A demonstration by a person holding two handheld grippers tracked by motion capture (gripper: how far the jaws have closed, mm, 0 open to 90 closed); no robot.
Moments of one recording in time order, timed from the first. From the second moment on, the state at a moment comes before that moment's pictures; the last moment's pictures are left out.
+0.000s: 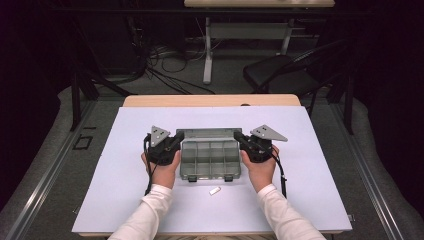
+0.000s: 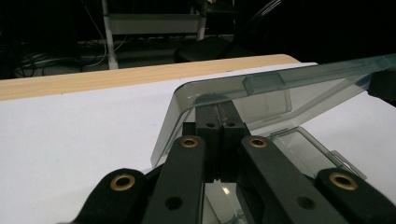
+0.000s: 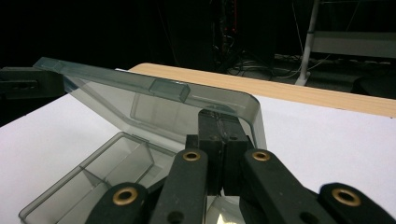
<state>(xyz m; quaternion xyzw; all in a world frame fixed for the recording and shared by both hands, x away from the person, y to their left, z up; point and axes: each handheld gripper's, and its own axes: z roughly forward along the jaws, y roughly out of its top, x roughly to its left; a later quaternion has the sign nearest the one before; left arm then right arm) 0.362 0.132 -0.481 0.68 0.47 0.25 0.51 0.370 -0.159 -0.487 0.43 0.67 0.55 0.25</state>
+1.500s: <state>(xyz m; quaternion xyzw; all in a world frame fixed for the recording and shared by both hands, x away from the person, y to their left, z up) 0.373 0.135 -0.483 0.67 0.46 0.25 0.53 0.377 -0.169 -0.521 0.44 0.68 0.49 0.31</state>
